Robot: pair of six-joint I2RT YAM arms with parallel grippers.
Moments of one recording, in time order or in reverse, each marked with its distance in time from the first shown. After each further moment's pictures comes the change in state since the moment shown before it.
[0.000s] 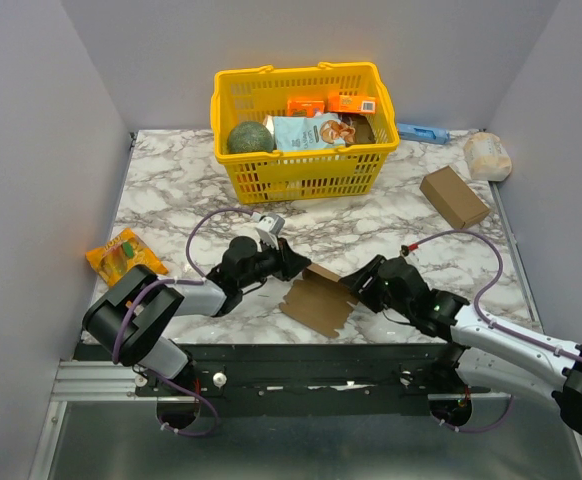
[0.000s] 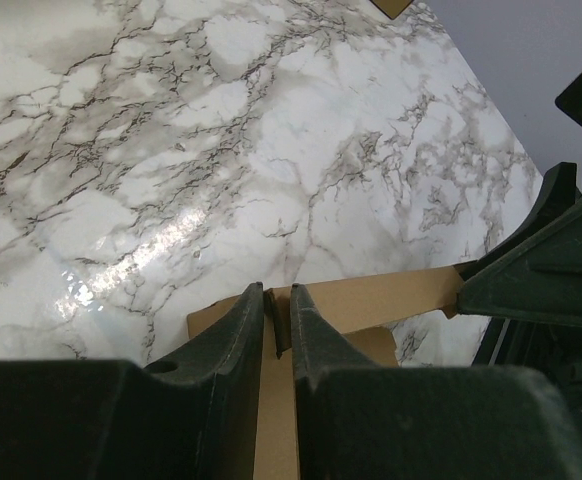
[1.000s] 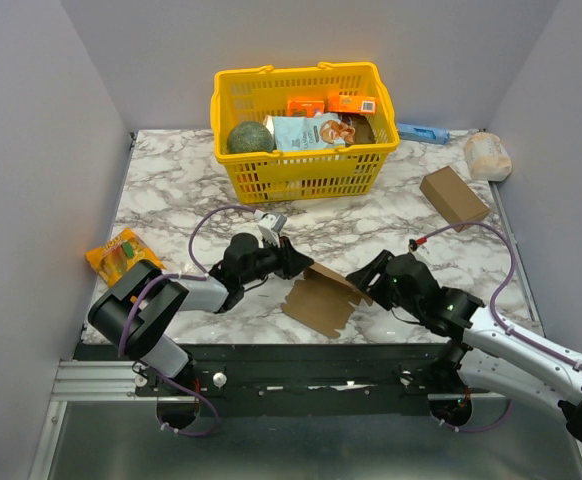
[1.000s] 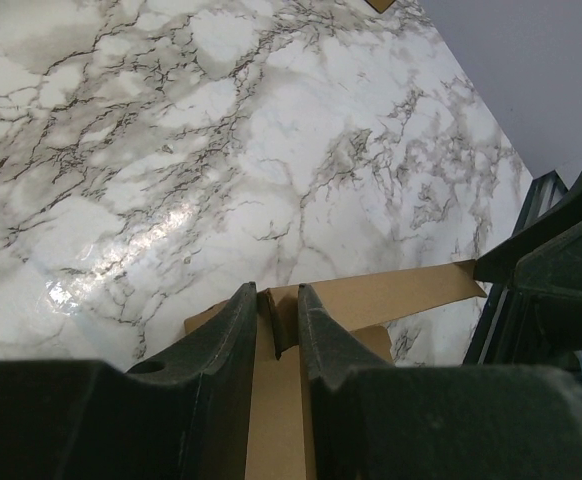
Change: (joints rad) left arm 0.019 0.042 0.026 0.006 0.050 -0.014; right arm 0.000 -0.100 0.072 -0.182 0.059 -0.103
